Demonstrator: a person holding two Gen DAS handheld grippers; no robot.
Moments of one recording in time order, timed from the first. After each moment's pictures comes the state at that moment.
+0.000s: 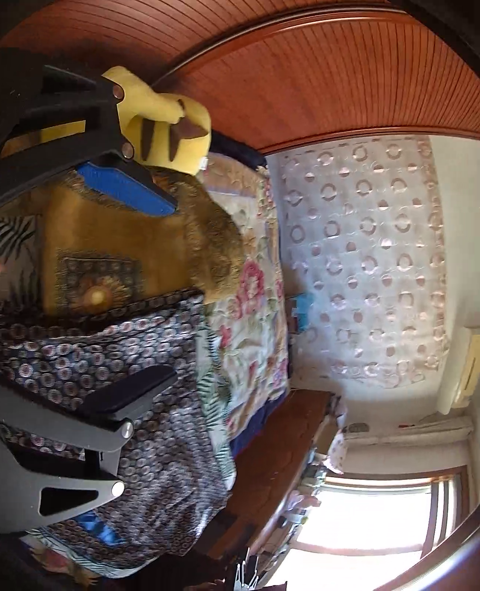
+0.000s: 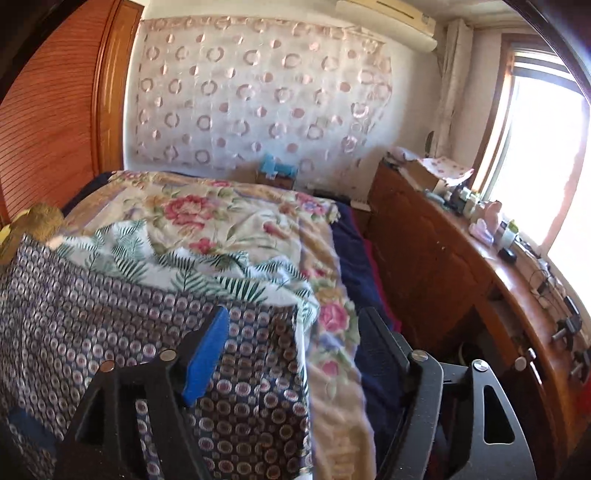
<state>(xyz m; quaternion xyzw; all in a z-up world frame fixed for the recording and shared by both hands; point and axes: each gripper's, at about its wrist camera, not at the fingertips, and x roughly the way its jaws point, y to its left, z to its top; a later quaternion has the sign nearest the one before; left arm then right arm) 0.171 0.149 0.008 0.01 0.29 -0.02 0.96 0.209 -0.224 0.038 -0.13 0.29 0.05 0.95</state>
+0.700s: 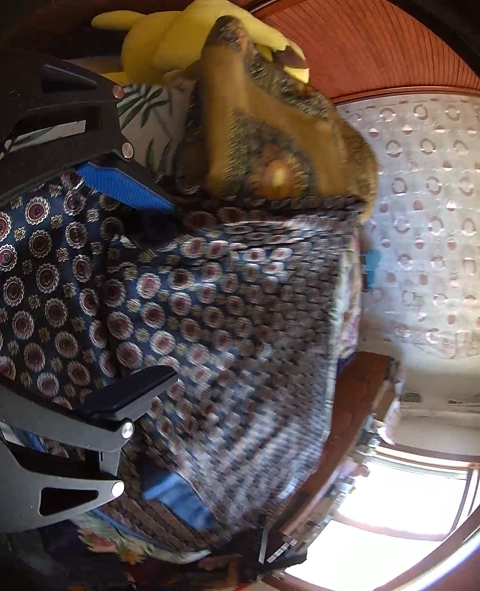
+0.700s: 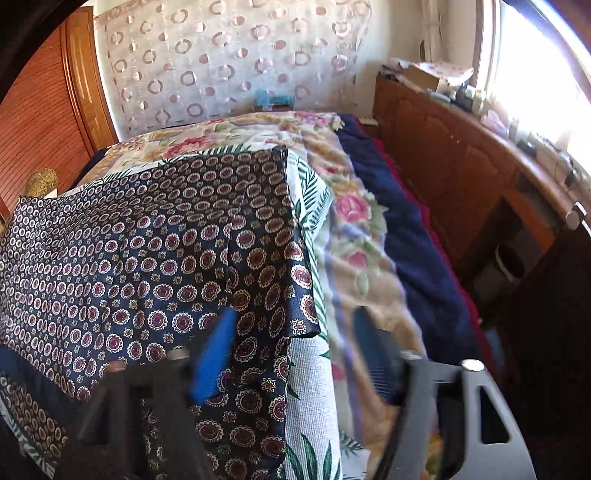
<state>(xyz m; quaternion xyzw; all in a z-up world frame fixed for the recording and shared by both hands) 0.129 0.084 -0.104 -0.01 0.40 -0.10 0.91 0.238 -0.327 -0.006 -0.03 0.41 0.06 0.91</state>
